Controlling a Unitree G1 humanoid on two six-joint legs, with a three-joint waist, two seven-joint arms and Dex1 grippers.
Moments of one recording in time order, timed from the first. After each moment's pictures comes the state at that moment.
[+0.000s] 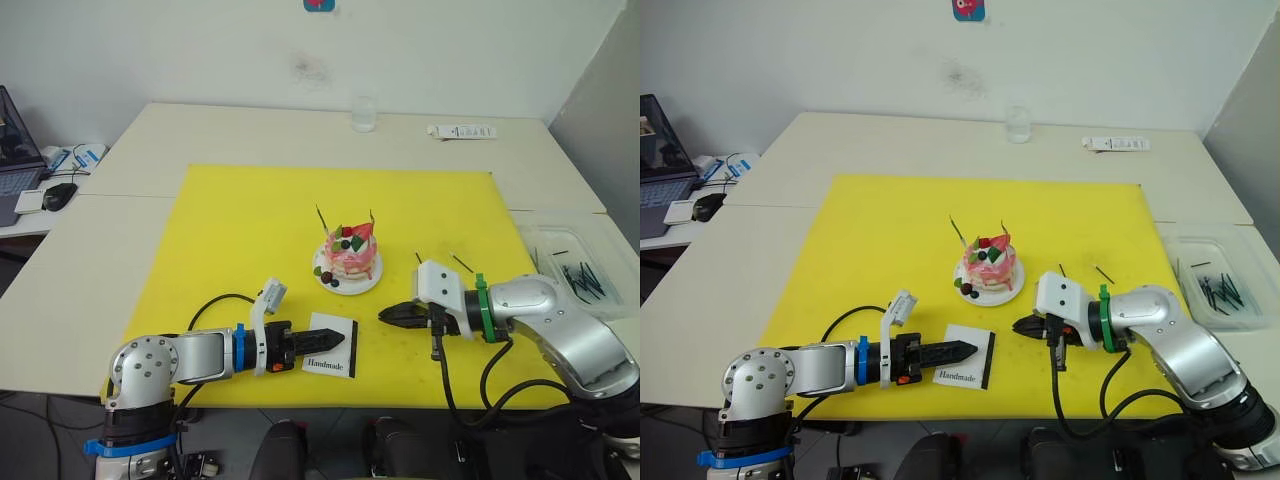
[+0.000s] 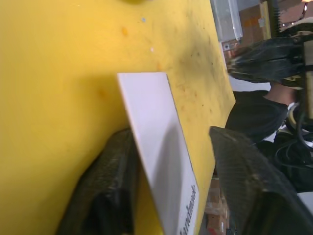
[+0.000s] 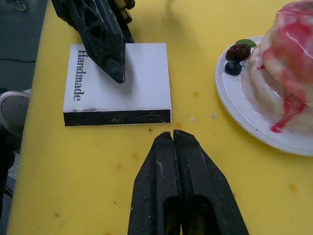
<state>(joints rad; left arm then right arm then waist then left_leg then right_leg) -0.23 0.37 0.25 -0.24 -1.27 1.54 -0.26 -0.37 -0.75 0.30 -0.48 0.26 0.65 0.99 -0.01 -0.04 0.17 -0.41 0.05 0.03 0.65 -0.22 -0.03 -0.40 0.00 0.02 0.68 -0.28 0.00</state>
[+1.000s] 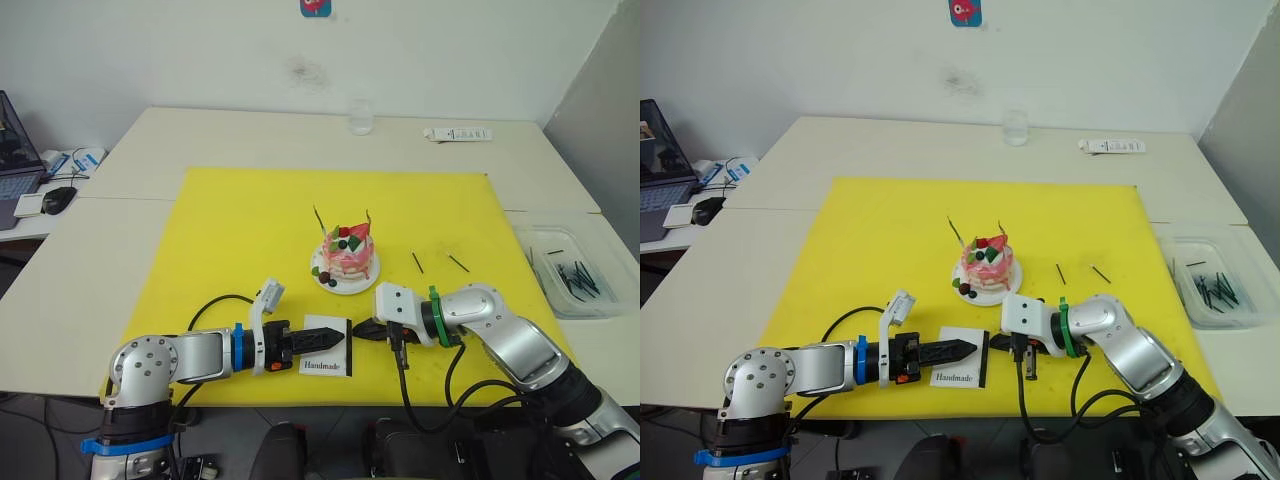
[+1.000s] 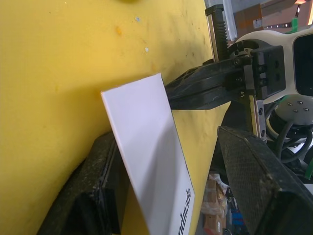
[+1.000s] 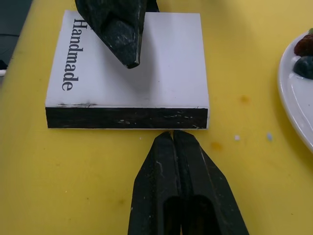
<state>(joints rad) -0.22 0.40 0.22 -0.20 -1.27 1.49 -0.28 -0.43 -0.60 0.48 -0.28 0.10 0.49 1.05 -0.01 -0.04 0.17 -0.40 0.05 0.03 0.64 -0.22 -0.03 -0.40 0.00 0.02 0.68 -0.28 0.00</state>
